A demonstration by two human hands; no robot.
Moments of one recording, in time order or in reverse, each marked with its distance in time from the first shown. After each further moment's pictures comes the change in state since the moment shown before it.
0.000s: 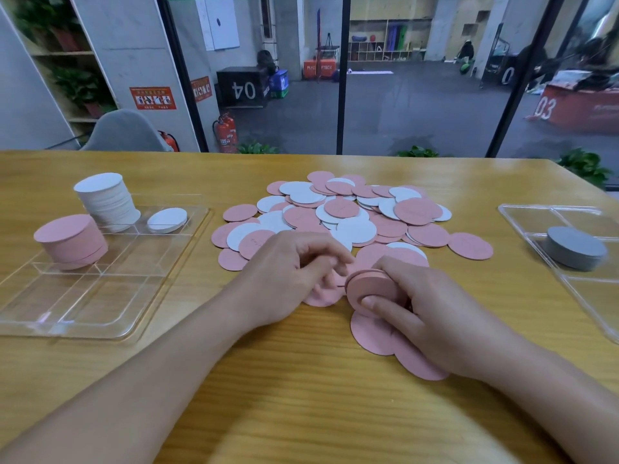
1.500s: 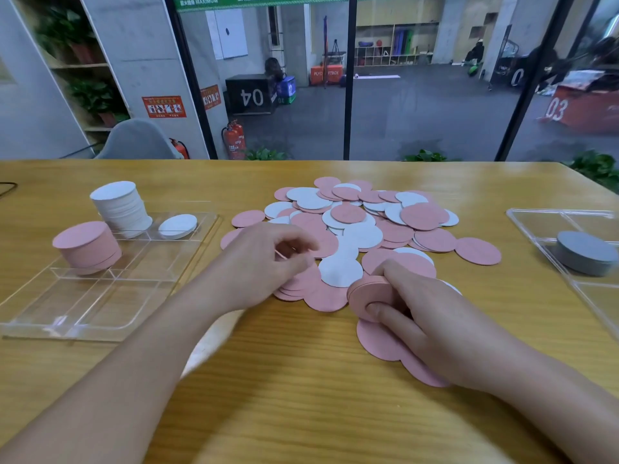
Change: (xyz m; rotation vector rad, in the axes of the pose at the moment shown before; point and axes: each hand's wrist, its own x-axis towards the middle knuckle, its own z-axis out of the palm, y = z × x) left_hand 0.003 -0.010 -0.042 0.252 0.043 -0.095; right_hand -0.002 -0.017 -0.003 -0.073 -0.071 0.076
